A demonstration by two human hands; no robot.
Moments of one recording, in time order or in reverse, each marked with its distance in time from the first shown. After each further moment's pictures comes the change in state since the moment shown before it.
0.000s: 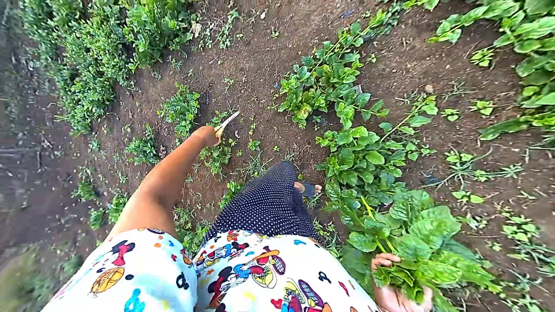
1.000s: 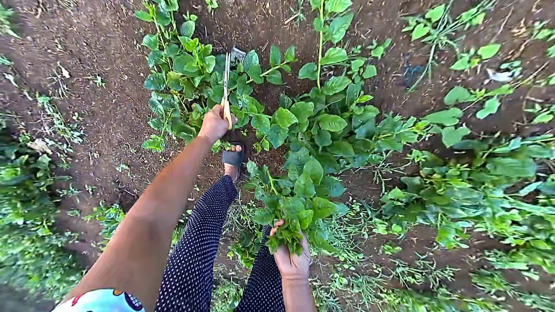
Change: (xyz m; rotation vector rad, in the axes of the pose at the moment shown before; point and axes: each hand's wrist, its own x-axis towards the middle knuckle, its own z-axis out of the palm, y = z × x) left_hand 0.346 0.497 0.039 -0.220 -0.088 0.528; right_hand 0.326 0.156 -0.044 0.526 0.549 -0.384
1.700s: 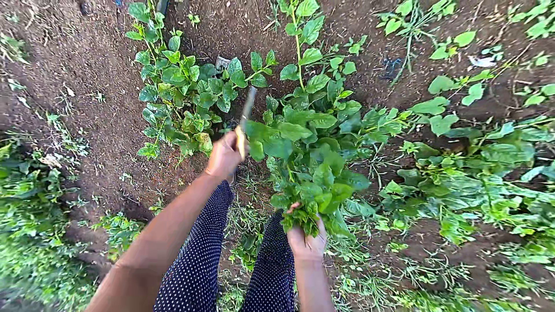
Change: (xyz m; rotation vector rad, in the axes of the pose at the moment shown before) left_hand -0.117 0.044 0.059 0.005 -0.017 0.261; right_hand 0.023 -0.064 0.033 0.061 -0.053 -0.157
